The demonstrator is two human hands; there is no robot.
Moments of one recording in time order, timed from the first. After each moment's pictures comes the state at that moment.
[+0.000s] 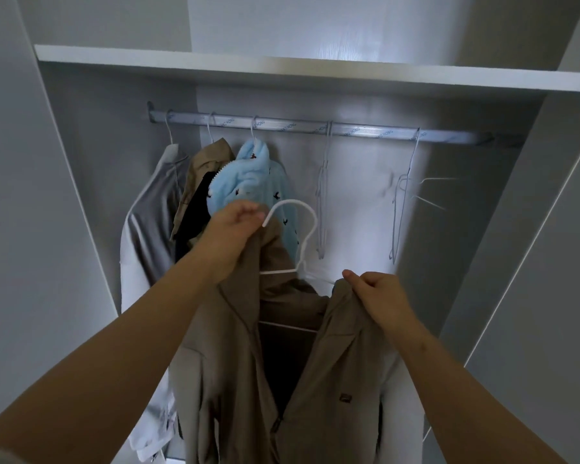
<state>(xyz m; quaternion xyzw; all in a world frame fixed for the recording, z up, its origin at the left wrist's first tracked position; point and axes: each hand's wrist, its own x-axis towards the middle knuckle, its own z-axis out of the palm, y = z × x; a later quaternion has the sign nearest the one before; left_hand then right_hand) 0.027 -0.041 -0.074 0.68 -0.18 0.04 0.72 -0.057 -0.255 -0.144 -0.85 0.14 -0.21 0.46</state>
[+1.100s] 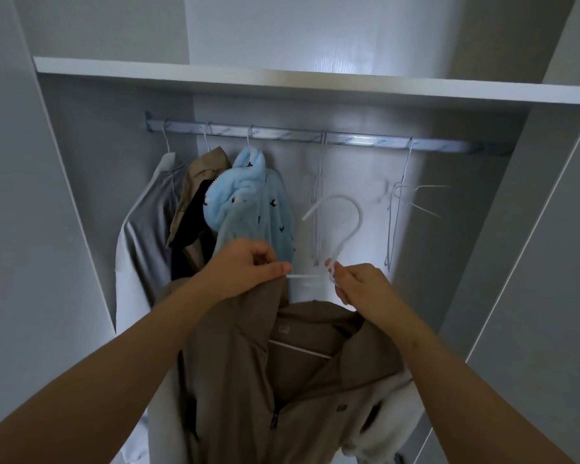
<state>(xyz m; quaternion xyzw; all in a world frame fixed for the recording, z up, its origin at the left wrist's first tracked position) 0.013 -0.036 -0.087 0.85 -0.34 0.06 0.41 -0.063 -0.242 -0.111 -0.89 0.00 -0.16 0.43</state>
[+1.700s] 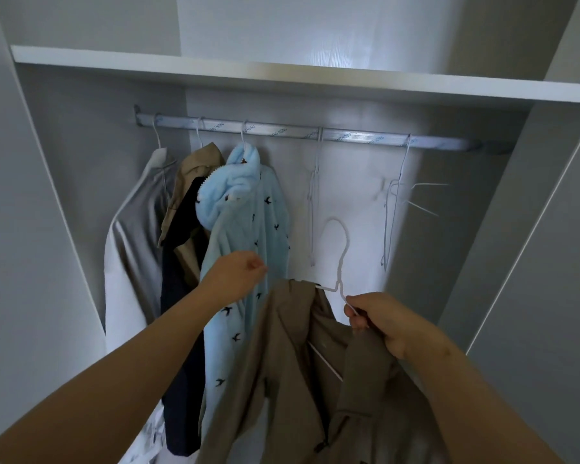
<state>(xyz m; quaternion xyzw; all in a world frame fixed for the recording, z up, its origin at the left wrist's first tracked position) 0.042 -0.048 -0.118 0.91 -0.21 0.01 0.37 -0.073 -0.259 -0.122 -0.72 0.21 0.07 0.65</state>
